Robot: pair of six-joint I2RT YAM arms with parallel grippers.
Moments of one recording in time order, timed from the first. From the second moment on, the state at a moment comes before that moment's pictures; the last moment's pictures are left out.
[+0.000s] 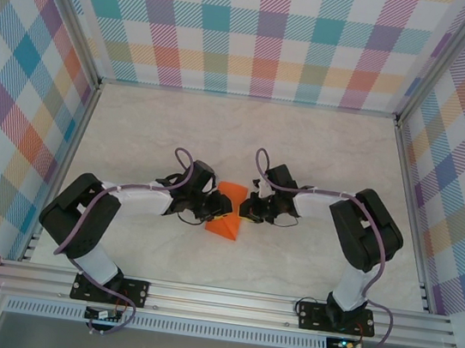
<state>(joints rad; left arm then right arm) -0.63 1.60 0.76 -0.05 0.43 -1.03 0.59 1.81 0.88 -0.13 -0.65 0.70</state>
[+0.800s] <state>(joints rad) -0.64 1.61 0.76 -0.03 0.45 -1.03 0.59 1.84 0.89 -0.13 -0.69 0.66</state>
